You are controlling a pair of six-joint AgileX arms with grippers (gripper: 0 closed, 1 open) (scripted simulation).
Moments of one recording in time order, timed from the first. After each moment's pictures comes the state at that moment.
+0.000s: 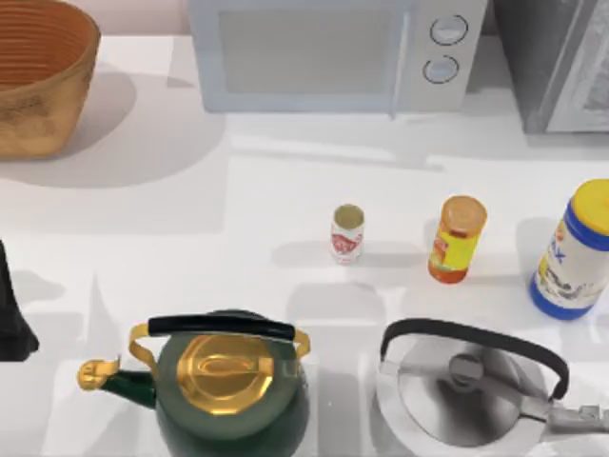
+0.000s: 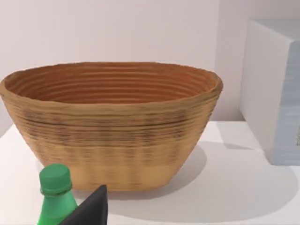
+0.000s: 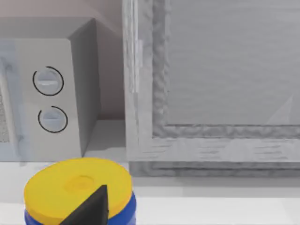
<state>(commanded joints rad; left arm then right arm) 0.01 0.03 0.01 0.03 0.01 0.00 0.00 0.00 0.00 0.00 0.00 0.00</state>
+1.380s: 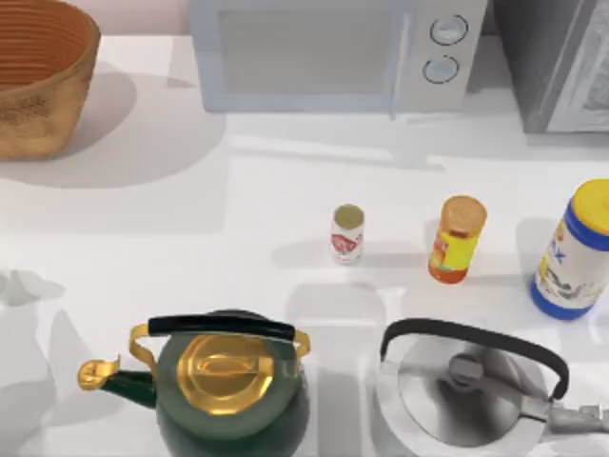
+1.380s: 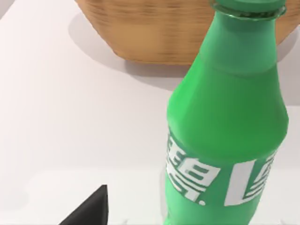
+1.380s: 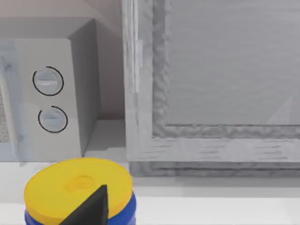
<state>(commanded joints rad) 0.52 1.58 0.13 1.10 0.52 0.19 0.00 0.00 0.00 0.00 0.00 0.00</state>
